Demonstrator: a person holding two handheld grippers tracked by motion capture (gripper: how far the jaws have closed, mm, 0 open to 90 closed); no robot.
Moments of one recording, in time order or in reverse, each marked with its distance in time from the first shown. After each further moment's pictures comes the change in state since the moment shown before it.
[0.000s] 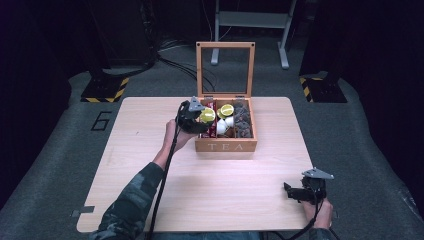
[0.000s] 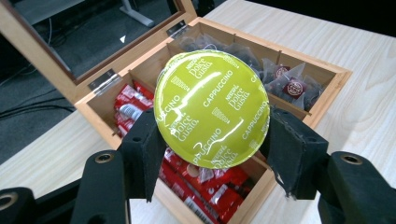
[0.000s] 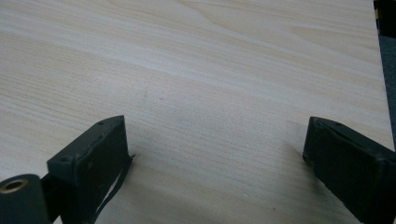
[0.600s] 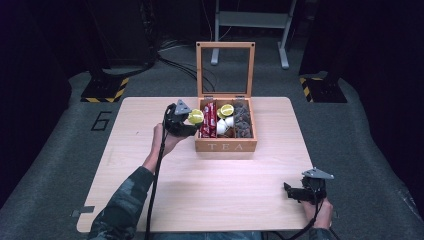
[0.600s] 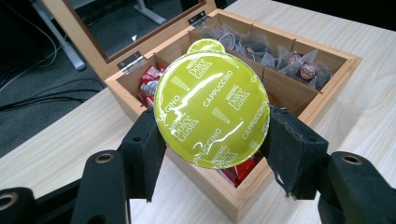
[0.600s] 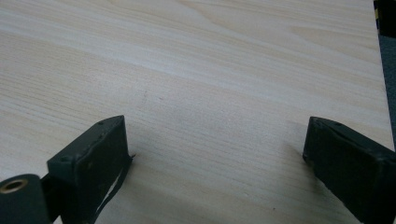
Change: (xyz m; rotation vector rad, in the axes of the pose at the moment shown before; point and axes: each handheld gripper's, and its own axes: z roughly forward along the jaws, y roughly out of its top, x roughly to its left) left arm 0.011 -0.020 -0.029 -0.002 0.040 -0.026; right arm 0.000 0.000 0.000 0.000 0.000 0.000
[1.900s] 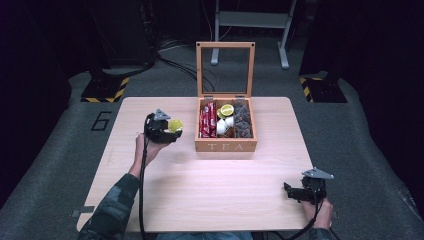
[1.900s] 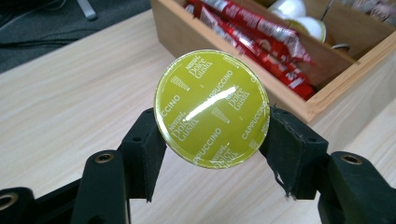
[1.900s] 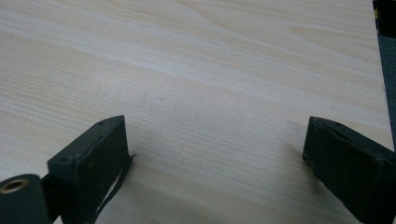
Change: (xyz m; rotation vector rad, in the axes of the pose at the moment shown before) left arm 0.042 -0.063 -0.008 0.105 0.032 -0.146; right arm 0.000 0.000 0.000 -0.001 -0.001 0.000
